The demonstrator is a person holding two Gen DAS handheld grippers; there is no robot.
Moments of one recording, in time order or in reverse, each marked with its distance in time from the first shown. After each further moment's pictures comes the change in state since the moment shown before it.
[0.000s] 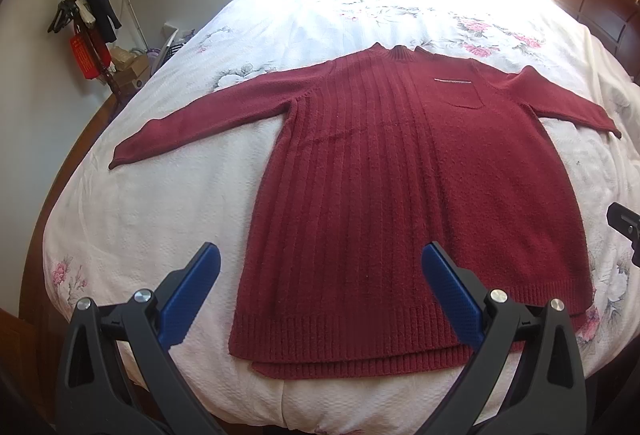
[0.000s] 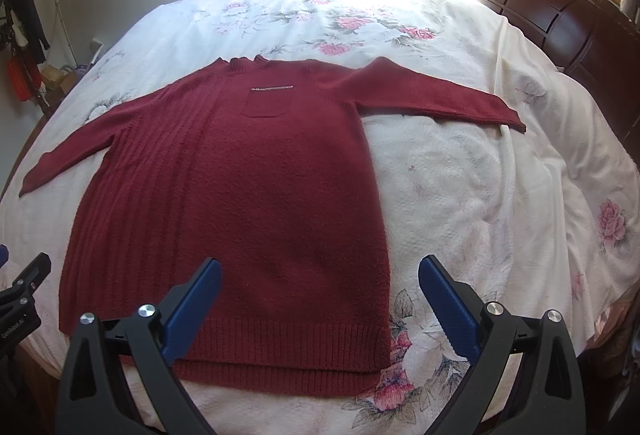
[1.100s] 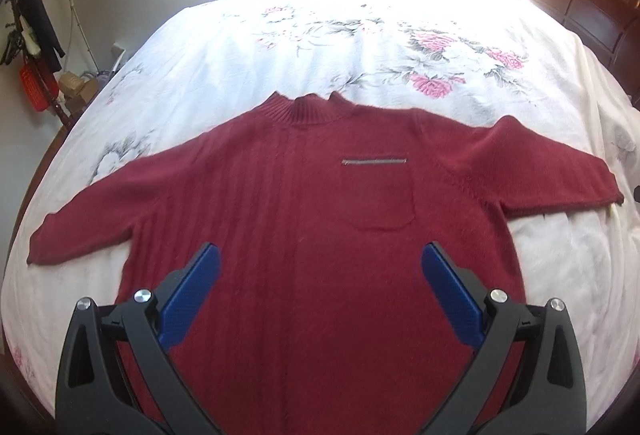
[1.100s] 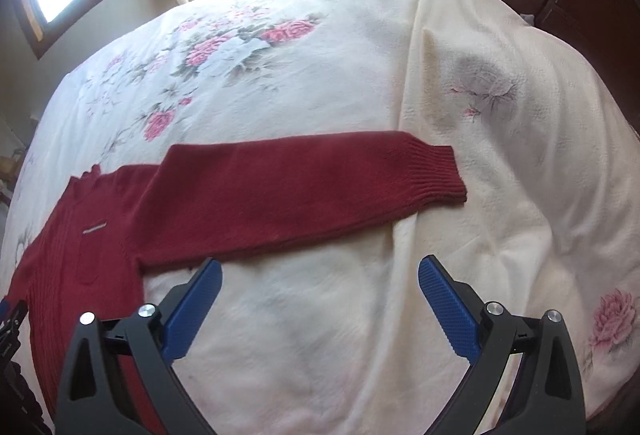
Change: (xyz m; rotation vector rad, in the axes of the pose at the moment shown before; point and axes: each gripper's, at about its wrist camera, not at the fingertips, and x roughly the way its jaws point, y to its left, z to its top) left arm 0.139 -0.198 0.191 0.045 -0.019 -0.113; right arm 0.198 -0.311 0.185 0.267 0.157 -0.028
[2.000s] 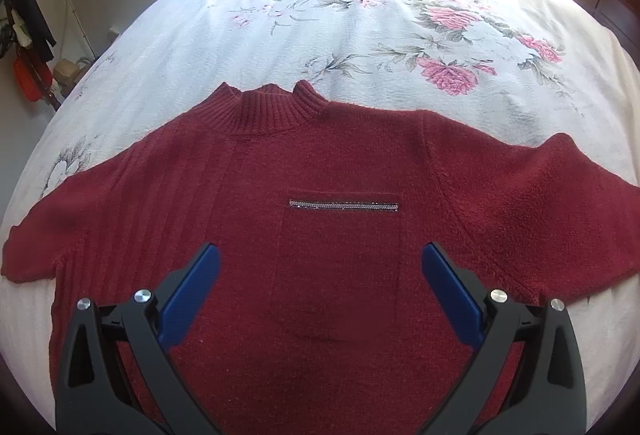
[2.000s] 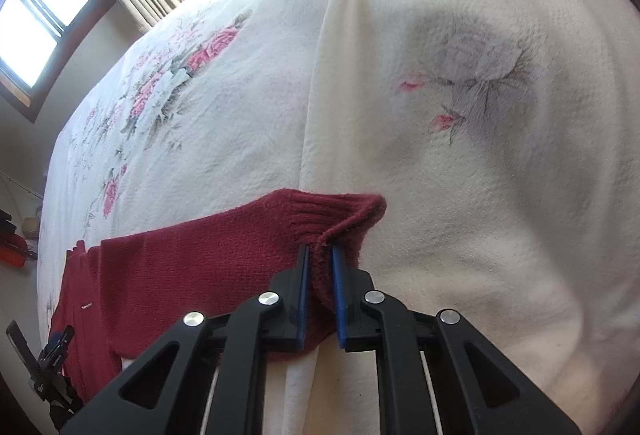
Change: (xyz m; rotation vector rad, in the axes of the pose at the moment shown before) left arm 0.110 -0.033 0.030 -0.029 0.072 0.044; right arm 0.065 -0.109 0.083 0.168 -0.015 0.184
